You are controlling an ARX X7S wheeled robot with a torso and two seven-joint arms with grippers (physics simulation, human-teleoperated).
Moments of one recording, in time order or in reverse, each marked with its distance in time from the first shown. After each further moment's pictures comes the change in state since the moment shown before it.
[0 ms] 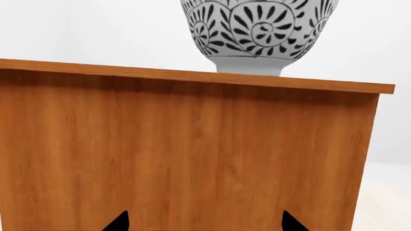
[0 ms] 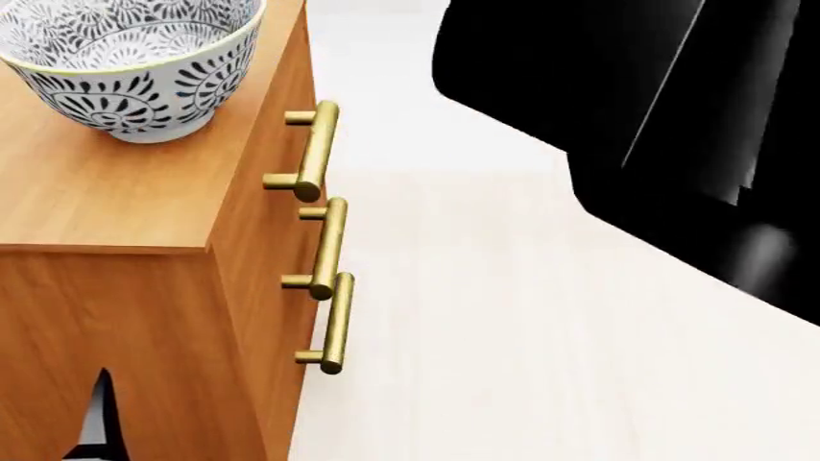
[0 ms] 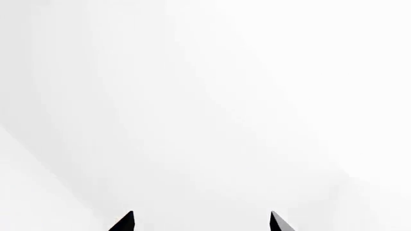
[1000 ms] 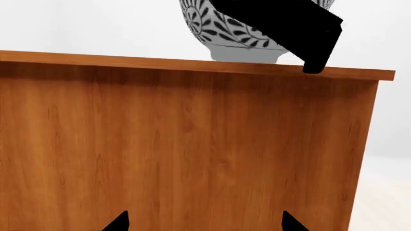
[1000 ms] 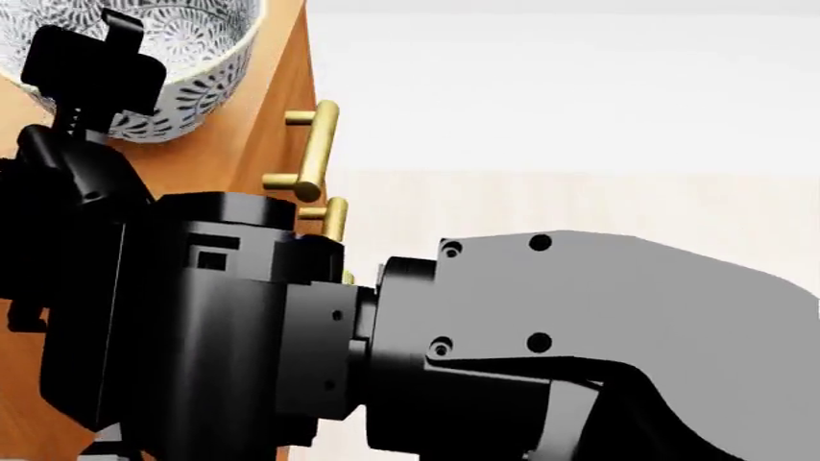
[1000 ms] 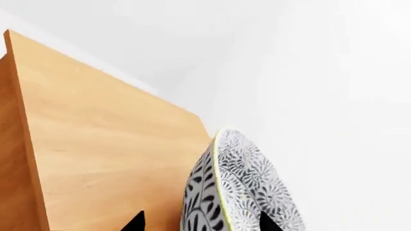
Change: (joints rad) left arm -0.027 0.015 0.013 -0.026 0.013 -0.025 0.016; right arm -0.464 -0.551 -0.001 0.211 -0.234 -0.135 -0.221
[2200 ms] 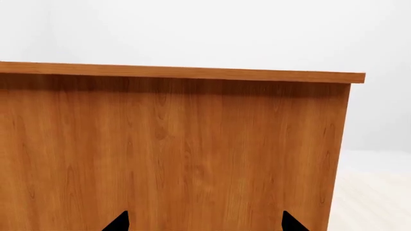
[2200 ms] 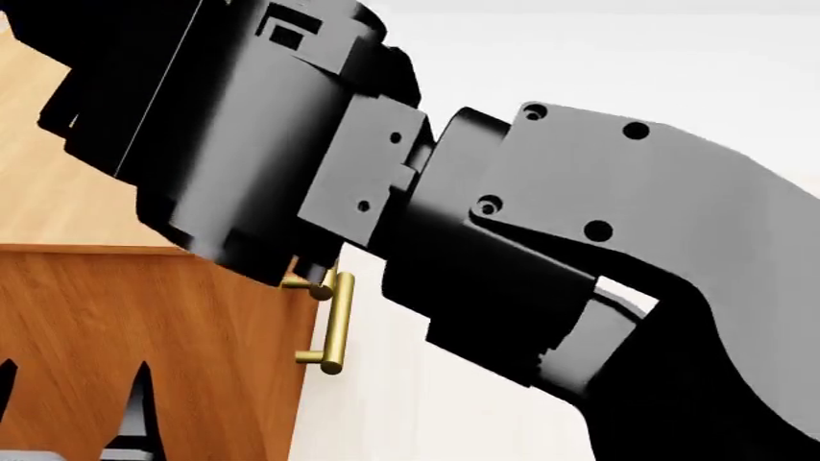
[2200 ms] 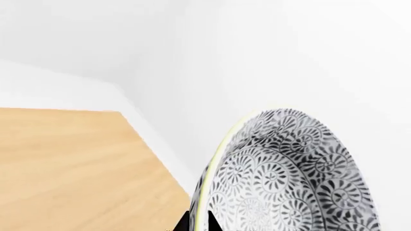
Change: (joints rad) left arm -0.039 0.015 0.028 0.019 0.017 -0.059 0.010; right arm 0.125 0.007 0.093 0.307 0.122 -0.052 -0.053
